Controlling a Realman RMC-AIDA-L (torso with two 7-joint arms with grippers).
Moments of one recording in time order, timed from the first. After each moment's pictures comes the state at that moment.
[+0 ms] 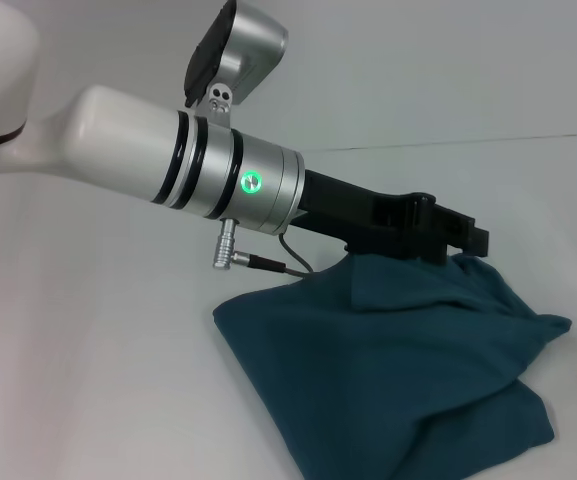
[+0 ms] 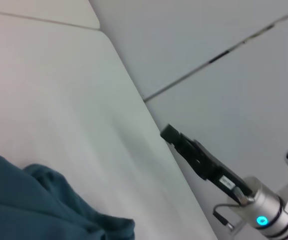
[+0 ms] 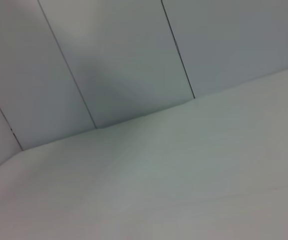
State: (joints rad) left arm -1.09 -2.17 0.96 0.59 2.07 1.37 -2.57; right arm 0.36 1.99 -0.29 -0.54 -1.82 -1.24 1.42
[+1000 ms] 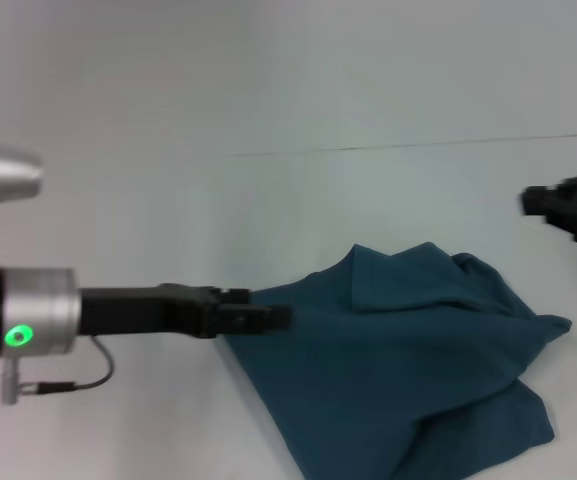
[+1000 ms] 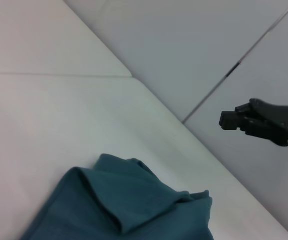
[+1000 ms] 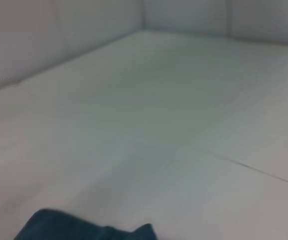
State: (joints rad) left arm -0.55 -2.16 0.94 0.92 2.00 1.51 -2.10; right arm 0.44 2.08 -0.70 -1.31 -2.21 -1.51 1.92
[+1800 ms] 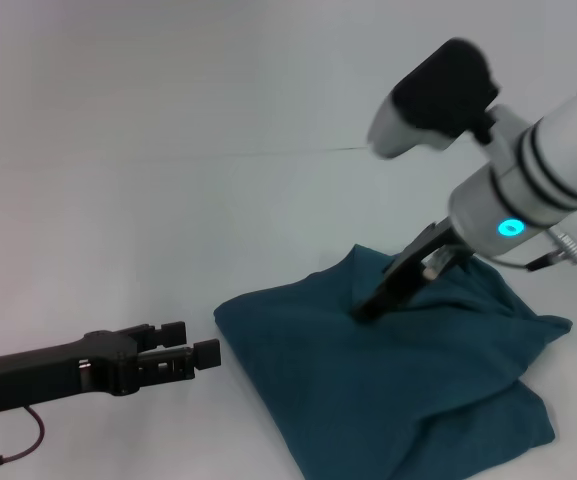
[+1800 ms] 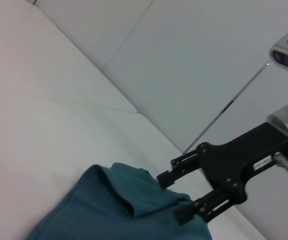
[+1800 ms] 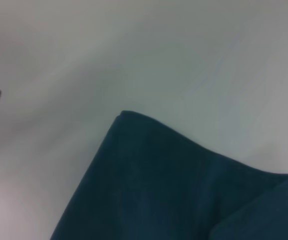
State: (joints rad) left arm -0.41 -2.17 0.71 0.86 1.99 1.66 -1.87; right arm 0.75 2.10 -1.35 -1.23 -2.60 -1.47 2.57
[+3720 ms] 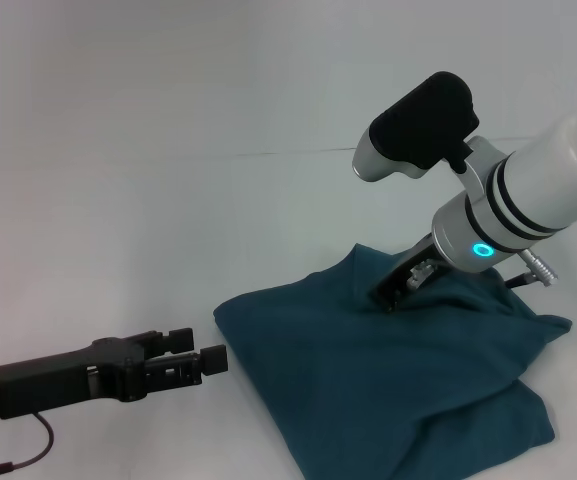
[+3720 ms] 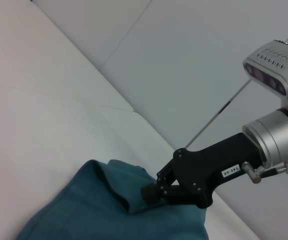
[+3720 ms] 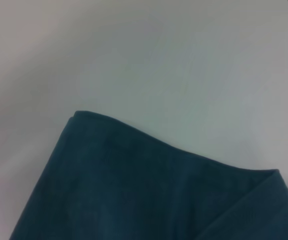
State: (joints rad) left arm -0.42 -2.17 0.71 0.80 1.98 1.64 -1.85; right arm 0.73 2.10 -1.48 -1.14 -2.64 -1.27 2.70
